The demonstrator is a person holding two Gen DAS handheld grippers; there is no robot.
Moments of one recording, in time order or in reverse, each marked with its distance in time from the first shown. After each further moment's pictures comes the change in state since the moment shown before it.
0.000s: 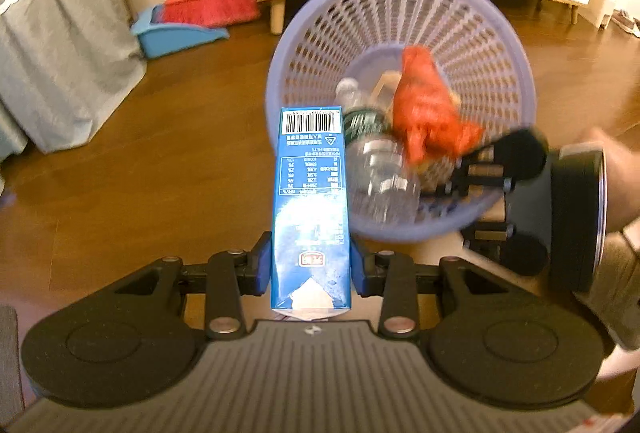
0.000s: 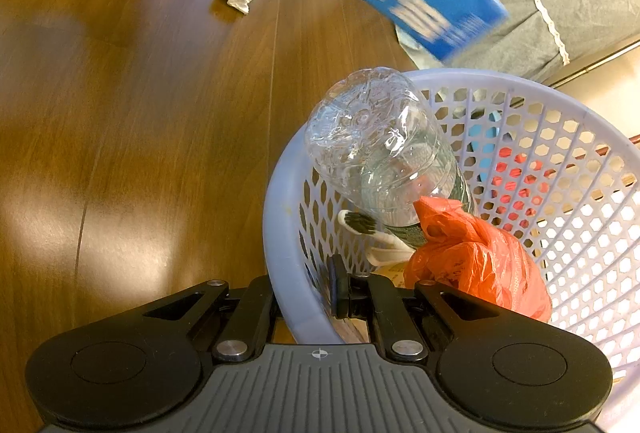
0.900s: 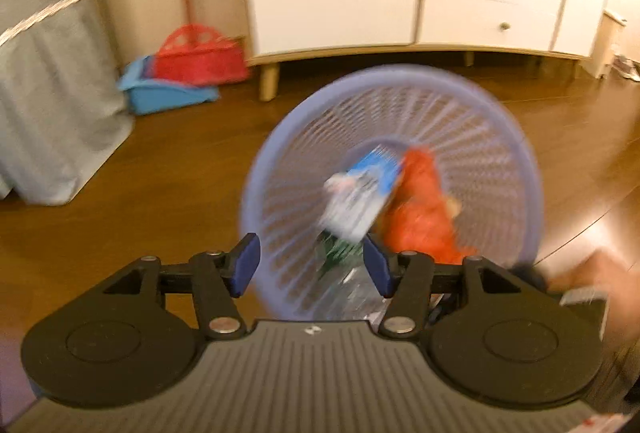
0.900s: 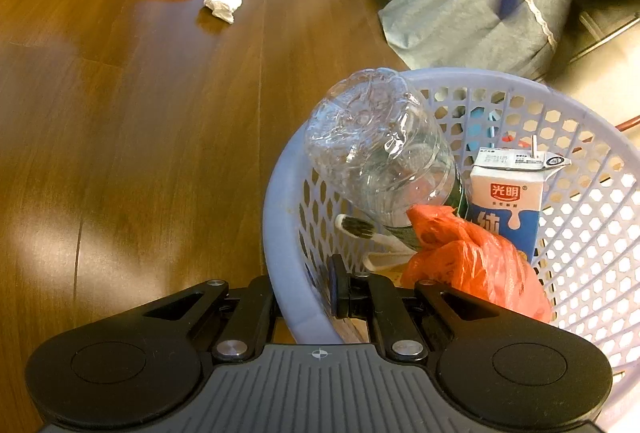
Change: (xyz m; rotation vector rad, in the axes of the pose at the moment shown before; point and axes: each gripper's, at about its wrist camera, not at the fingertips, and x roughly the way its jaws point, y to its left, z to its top) left arm 0.024 -0.005 0.057 -0.058 -0.130 0.005; right arm -0.001 -0.009 0.002 0.058 -0.017 0.005
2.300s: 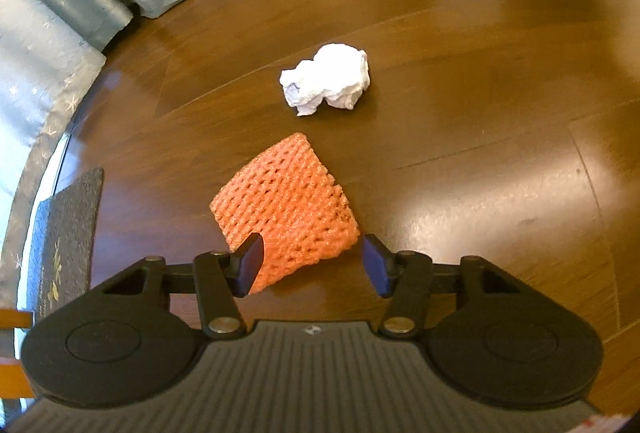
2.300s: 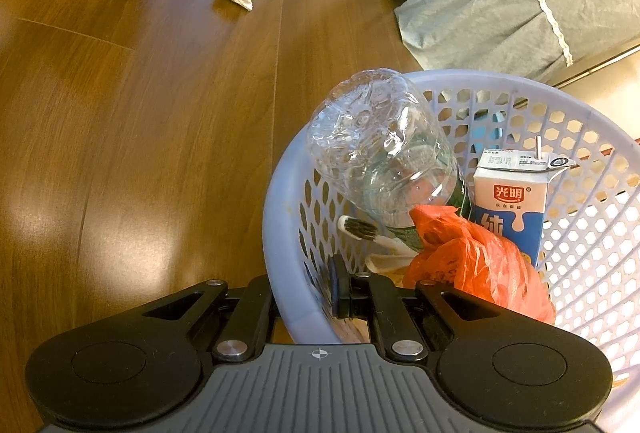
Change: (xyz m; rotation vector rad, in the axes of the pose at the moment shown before) left arm 0.018 0.127 -0.269 0.125 0.374 0.403; right arm 0.005 0.010 0.000 -0.066 0.028 -0.004
